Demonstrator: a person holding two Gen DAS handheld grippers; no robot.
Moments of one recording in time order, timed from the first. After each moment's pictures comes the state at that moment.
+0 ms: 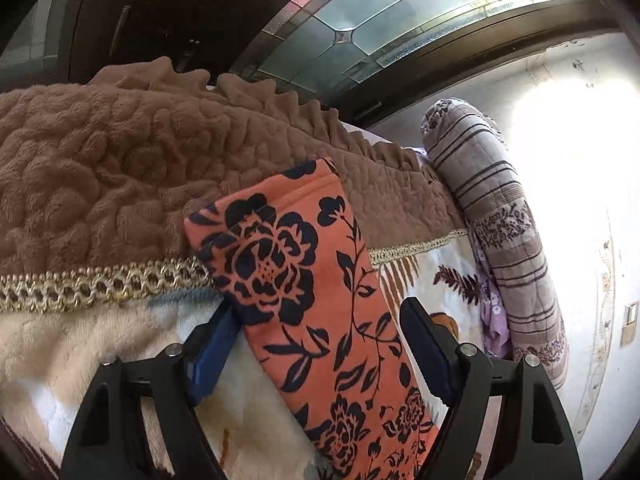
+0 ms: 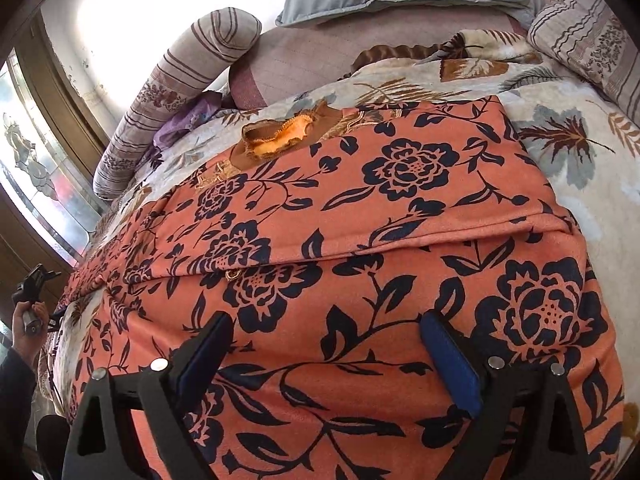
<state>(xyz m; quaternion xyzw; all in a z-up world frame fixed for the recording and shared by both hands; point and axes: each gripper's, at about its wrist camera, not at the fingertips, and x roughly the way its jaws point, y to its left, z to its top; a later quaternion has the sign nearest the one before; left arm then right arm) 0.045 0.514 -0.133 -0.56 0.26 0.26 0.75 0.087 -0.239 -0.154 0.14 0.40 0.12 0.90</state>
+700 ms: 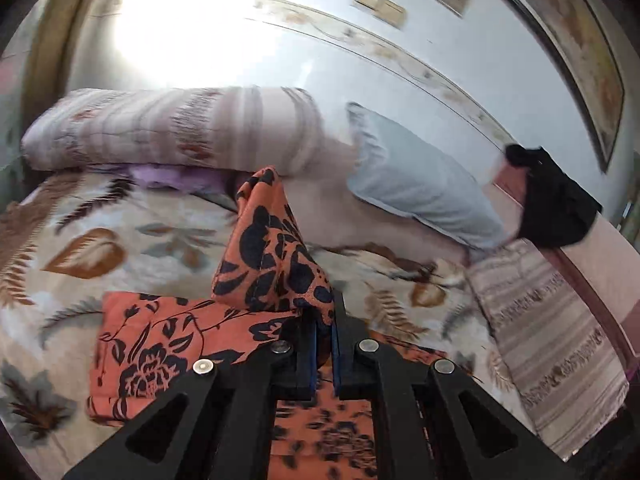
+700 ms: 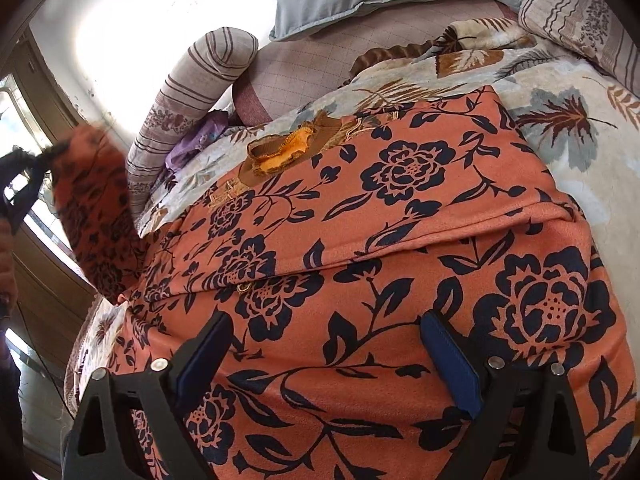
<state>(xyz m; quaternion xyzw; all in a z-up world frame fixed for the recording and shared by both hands) 0.147 0.047 0.048 -0.17 0.30 -0.13 0.93 0.085 -0.253 -0.155 0.20 0.38 0.15 0.89</state>
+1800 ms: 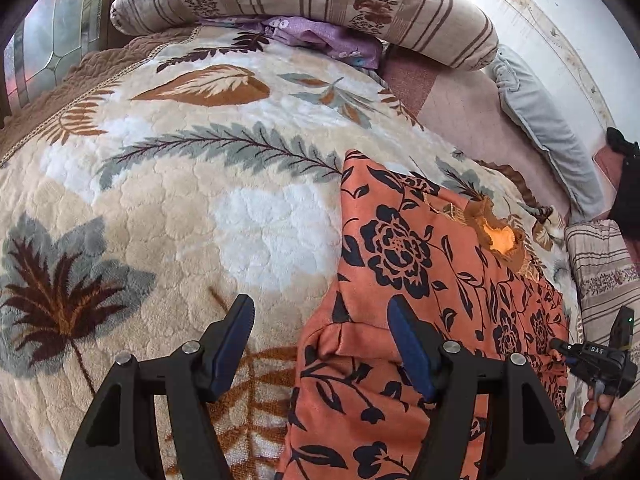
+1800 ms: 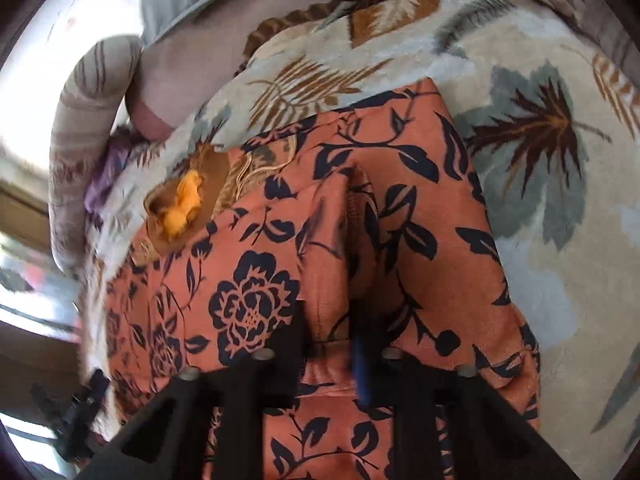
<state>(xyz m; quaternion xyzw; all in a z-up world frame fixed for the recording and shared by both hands) 0.127 0.176 -0.120 -0.20 0.43 0.01 0.88 0.201 -0.307 -0.129 0.23 0.52 0.04 0.82</state>
